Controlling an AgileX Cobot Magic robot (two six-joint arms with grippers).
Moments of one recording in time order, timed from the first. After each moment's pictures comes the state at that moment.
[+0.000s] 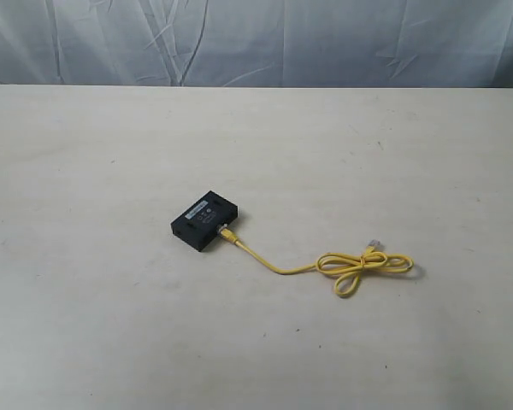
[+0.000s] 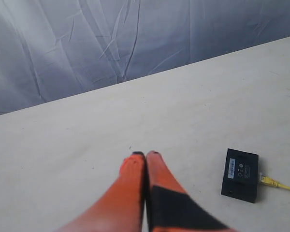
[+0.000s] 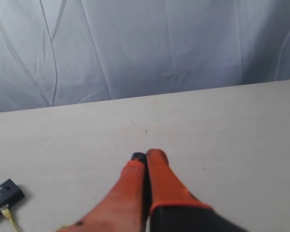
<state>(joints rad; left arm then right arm) -0.10 0.70 -0.64 -0.45 0.45 0.58 0.10 0.20 -0.45 0.01 0.58 0.10</state>
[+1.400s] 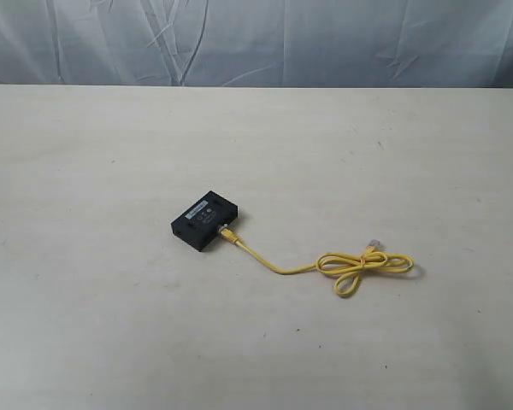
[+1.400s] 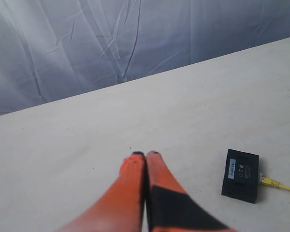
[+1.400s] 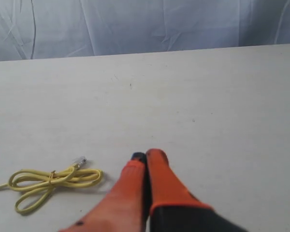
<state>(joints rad) -0.10 0.70 -0.64 -0.45 0.45 0.58 0.09 0.01 -0.03 0.00 0.41 0.03</state>
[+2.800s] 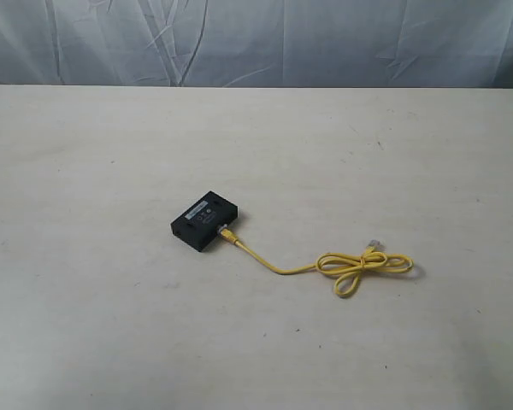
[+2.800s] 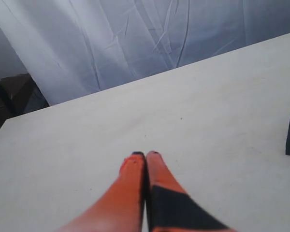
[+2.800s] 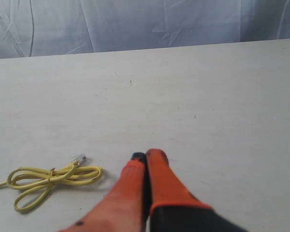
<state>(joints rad) -0.01 0.20 -0.16 -0.32 0.29 0.59 0.09 0.01 0.00 0.01 0.38 0.03</state>
